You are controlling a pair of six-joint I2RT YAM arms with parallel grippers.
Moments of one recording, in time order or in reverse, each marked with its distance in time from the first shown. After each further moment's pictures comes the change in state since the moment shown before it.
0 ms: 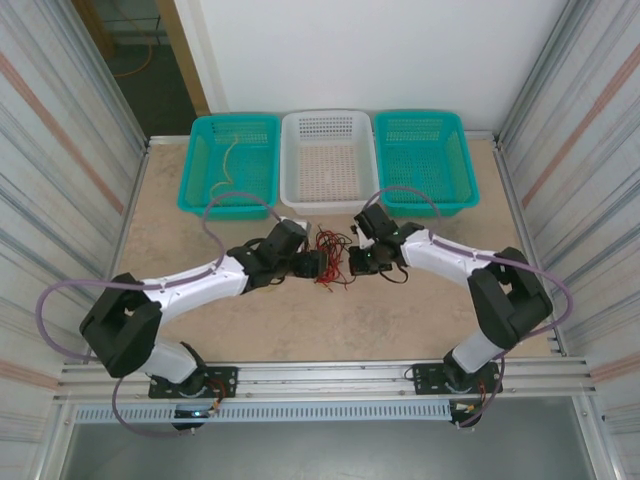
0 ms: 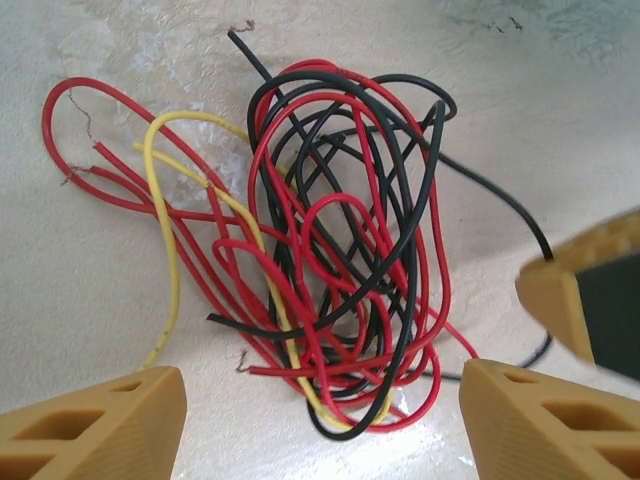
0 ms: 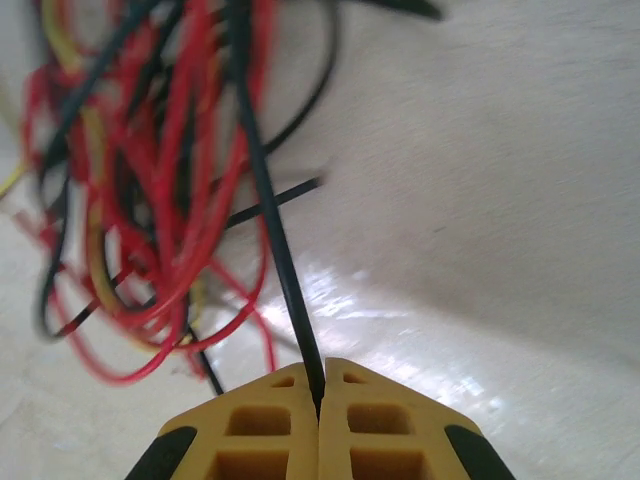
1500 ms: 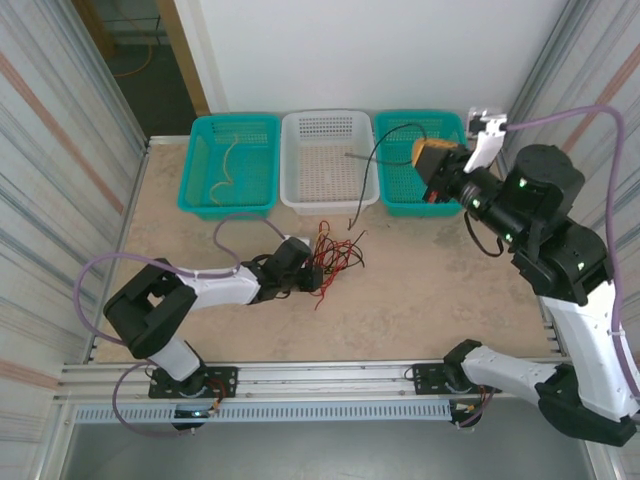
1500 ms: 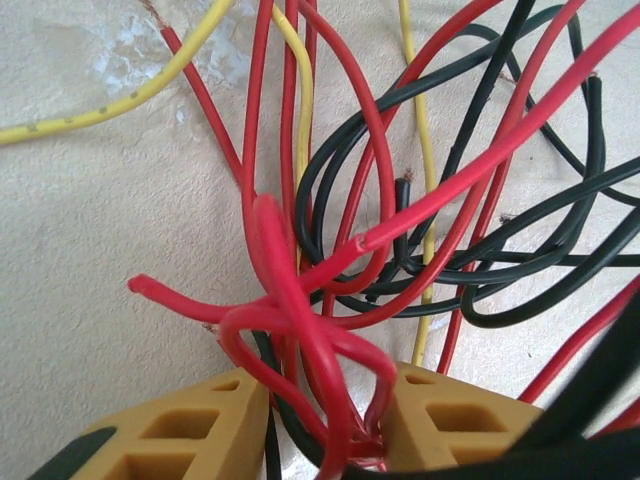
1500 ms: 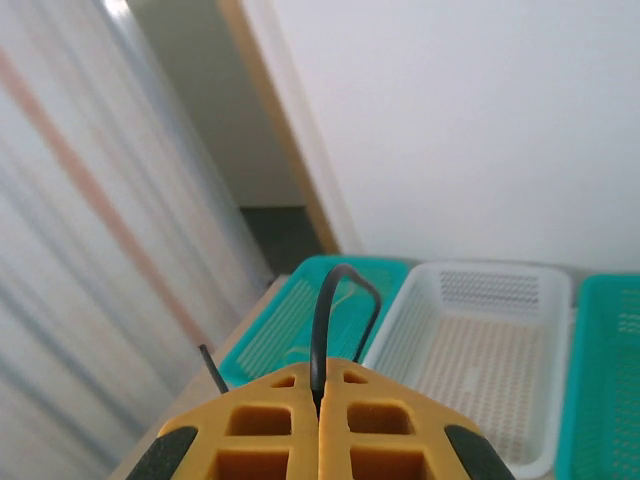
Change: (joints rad) left arm -0.015 0.136 -0.156 0.266 0.060 -0.096; right arm -0.112 -0.498 0.822 -0.236 0.187 -0.100
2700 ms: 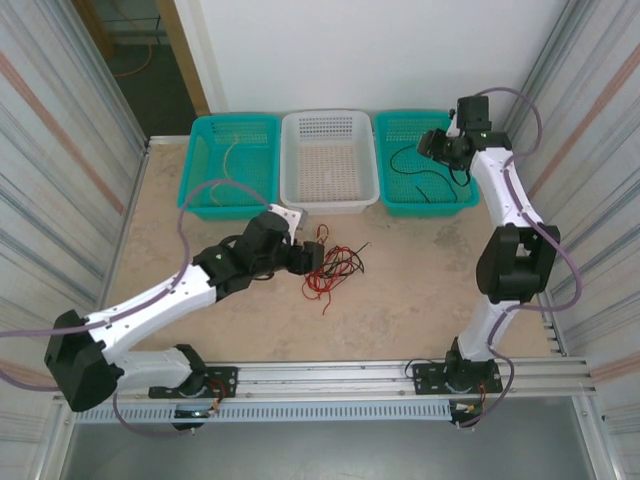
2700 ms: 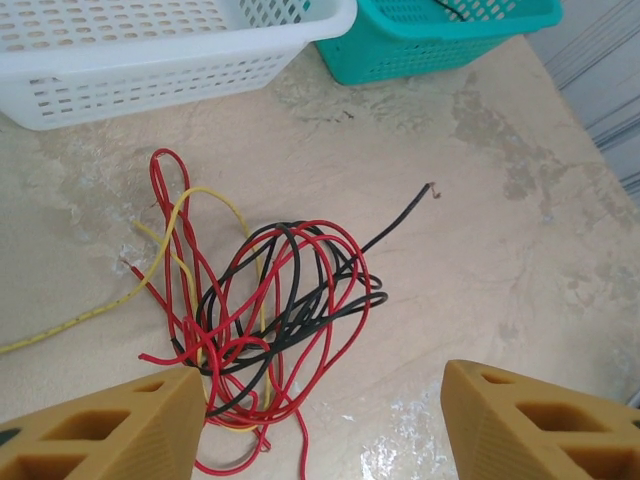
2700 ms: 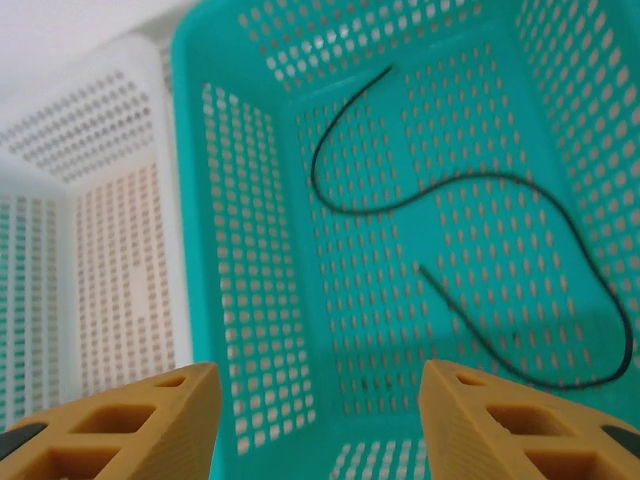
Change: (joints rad) left arm -0.015 -0.376 0.234 -0.397 -0.005 0.174; right arm -0.515 0.742 -0.053 0.022 -0.172 0.031
